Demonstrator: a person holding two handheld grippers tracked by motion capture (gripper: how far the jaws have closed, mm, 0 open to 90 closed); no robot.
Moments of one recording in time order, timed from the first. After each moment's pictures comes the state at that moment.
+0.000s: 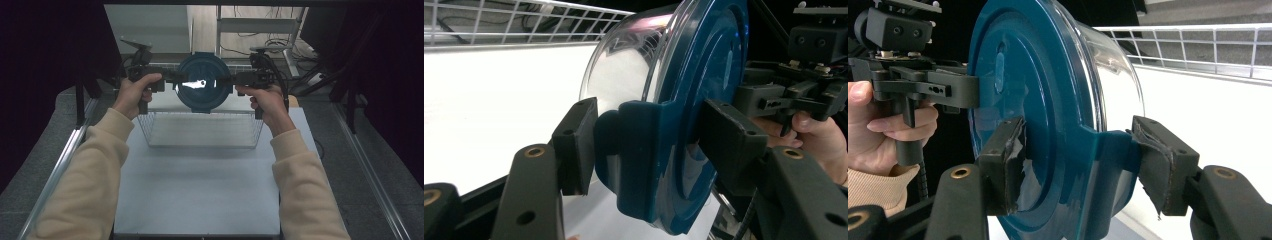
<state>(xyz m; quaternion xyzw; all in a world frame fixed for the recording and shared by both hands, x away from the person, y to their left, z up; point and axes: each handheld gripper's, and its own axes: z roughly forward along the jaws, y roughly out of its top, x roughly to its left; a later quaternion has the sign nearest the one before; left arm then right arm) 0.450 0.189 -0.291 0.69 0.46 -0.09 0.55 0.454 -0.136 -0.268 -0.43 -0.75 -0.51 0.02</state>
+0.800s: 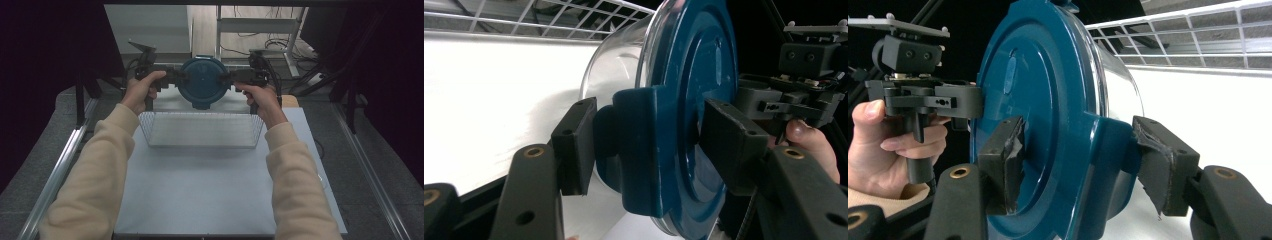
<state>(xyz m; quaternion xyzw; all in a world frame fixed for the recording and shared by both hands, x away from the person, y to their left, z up) 0.488 0.191 -0.316 0.66 0.52 -0.13 0.53 0.499 -0.139 -0.301 -0.47 -0.71 -0.51 0.08</state>
